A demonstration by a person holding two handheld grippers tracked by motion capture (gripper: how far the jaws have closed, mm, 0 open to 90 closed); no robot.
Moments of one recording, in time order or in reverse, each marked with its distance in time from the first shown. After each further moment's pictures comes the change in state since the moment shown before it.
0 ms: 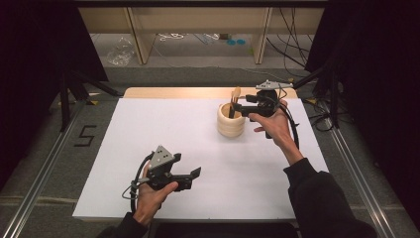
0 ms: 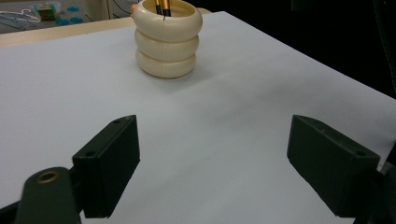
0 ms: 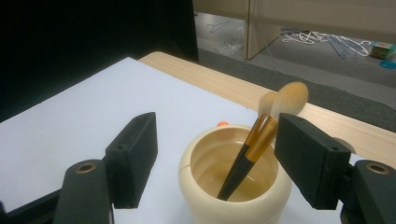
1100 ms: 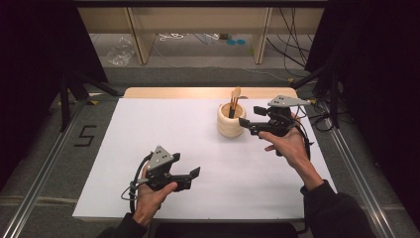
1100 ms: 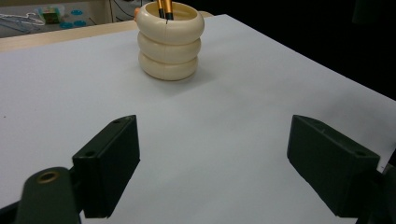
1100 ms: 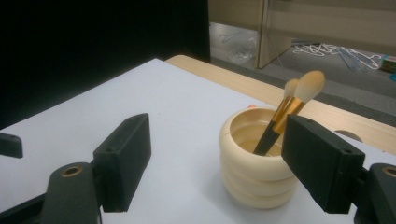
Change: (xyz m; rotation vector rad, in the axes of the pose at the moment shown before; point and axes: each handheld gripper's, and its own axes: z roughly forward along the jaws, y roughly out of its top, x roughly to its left) left arm 0.000 0.000 -0.003 -0.011 0.007 0.010; right arm 0.035 -0.021 -0.060 -0.046 0.041 -0.035
